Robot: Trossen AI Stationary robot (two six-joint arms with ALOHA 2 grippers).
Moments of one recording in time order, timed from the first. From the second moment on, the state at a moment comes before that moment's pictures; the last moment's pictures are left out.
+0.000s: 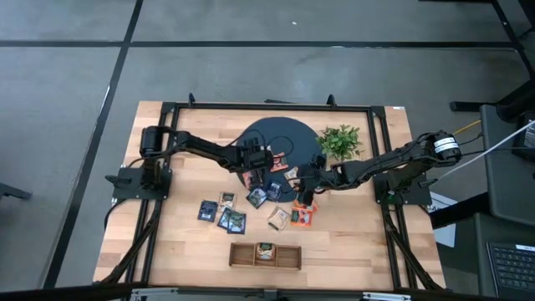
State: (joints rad) left arm 0.12 1.94 1.10 -0.25 -0.48 0.07; right arm 0.13 1.52 0.73 -0.12 0.37 0.34
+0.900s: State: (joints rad) left arm 0.12 1.95 1.10 -0.25 -0.48 0.04; right arm 0.13 1.52 0.73 -0.12 0.37 0.34
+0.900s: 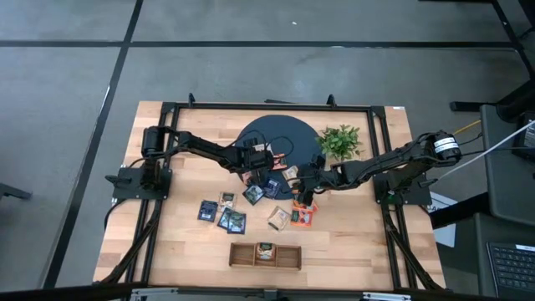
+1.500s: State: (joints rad) left arm 0.06 1.85 1.10 -0.29 -0.40 -0.07; right arm 0.13 1.52 0.73 -0.08 0.36 0.33
